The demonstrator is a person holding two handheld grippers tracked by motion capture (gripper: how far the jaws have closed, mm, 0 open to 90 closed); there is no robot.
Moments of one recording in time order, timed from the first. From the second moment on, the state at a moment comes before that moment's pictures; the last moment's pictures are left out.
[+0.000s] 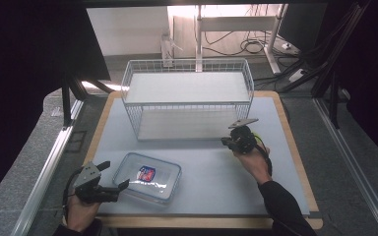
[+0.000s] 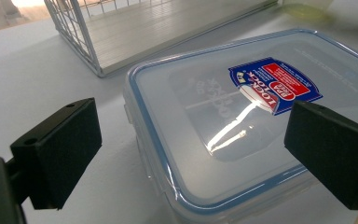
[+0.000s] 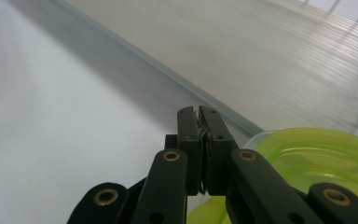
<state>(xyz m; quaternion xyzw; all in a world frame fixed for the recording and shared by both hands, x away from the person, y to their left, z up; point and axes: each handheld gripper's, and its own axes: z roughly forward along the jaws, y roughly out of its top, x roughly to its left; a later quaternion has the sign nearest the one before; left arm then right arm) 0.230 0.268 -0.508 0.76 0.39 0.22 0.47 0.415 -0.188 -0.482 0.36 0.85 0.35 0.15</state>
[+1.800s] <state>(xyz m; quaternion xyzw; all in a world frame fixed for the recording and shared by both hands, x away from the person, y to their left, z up) 0.254 0.234 -0.519 0.81 0.42 0.12 0.40 0.268 -0.186 -0.487 0.31 0.86 0.39 0.08</state>
